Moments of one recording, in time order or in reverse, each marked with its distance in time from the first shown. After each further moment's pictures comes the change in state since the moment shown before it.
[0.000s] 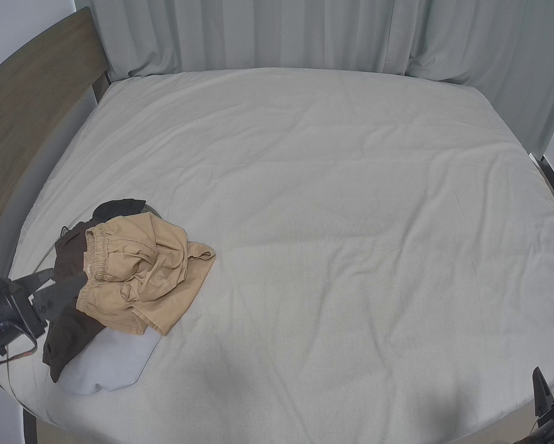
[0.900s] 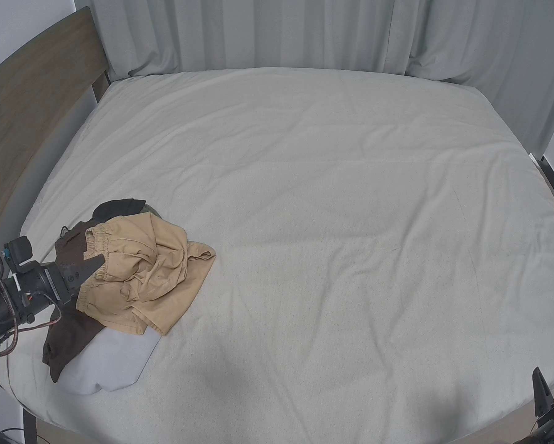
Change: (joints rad) left arm 0.152 0.438 0.032 -0.399 -0.103 -0.004; right arm 0.000 0.000 0.000 0.000 0.001 -0.002
